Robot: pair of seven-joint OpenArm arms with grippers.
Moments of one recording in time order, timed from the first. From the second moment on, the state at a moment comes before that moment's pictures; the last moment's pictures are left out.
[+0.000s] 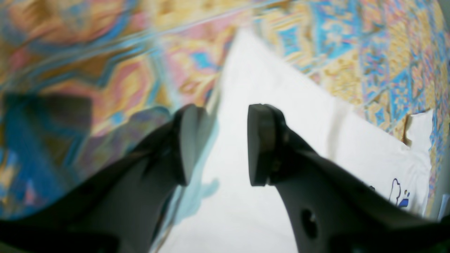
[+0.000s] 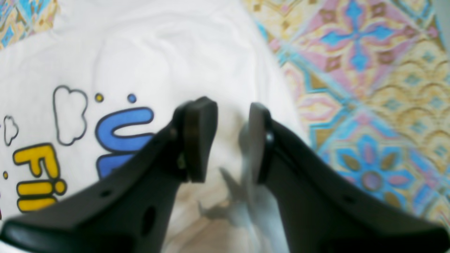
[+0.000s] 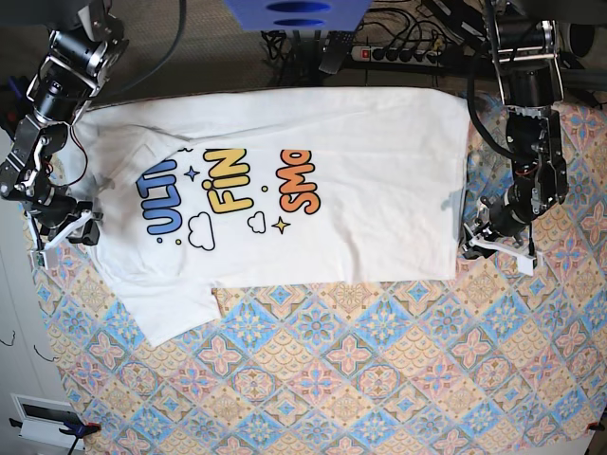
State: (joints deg) left arm -4.8 -20.1 -11.6 68.8 -47.1 -2.3 40.5; right arm 10.0 19.7 35.1 61.1 14.5 41.1 -41.7
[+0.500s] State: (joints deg) left arm -15.2 -18.2 -1.9 51.0 -45.6 -2.1 32.3; right arm 12.5 19.9 32.8 60.8 14.5 41.1 -41.3
